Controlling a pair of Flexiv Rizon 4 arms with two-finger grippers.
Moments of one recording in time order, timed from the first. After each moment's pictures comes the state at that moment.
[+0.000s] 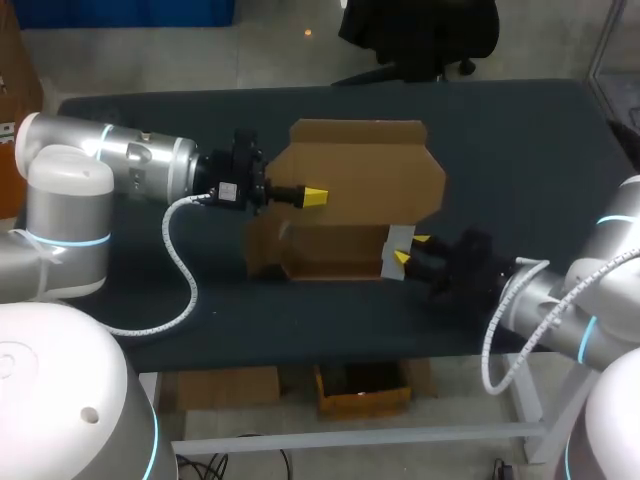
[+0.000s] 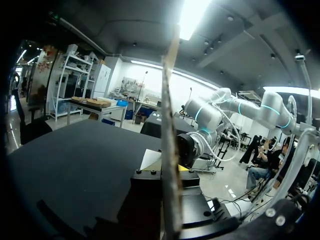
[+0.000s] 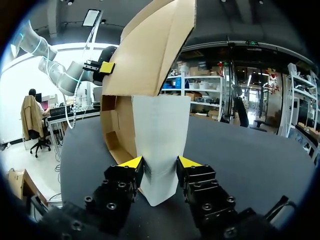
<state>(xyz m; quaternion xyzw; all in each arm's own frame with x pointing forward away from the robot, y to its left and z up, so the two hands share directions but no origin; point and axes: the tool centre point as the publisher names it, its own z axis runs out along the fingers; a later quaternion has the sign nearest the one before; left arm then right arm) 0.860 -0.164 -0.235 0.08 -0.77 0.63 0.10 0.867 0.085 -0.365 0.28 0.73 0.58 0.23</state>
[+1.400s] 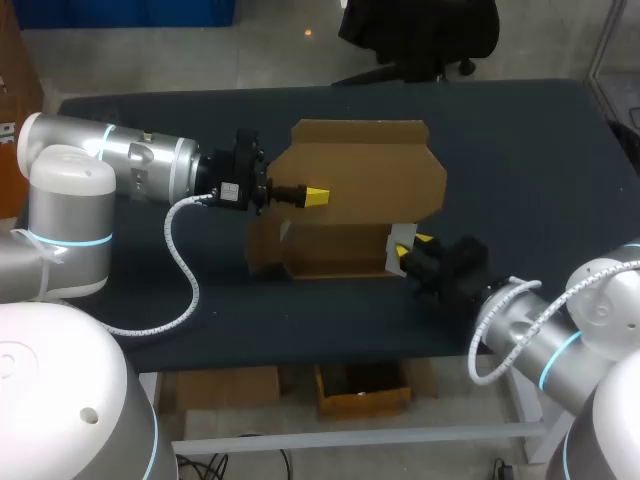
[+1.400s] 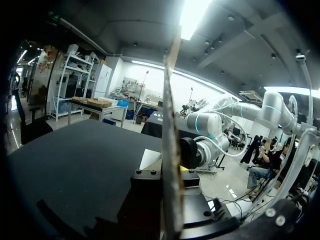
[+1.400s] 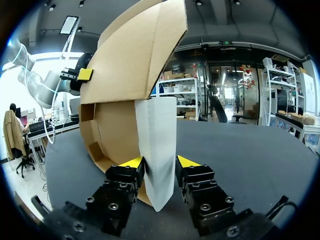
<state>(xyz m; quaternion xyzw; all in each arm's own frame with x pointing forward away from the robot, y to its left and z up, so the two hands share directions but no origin) 0.860 -0.166 -0.236 0.08 -0.77 0.63 0.10 0.878 0.080 -0.367 0.37 0.66 0.58 0.29</state>
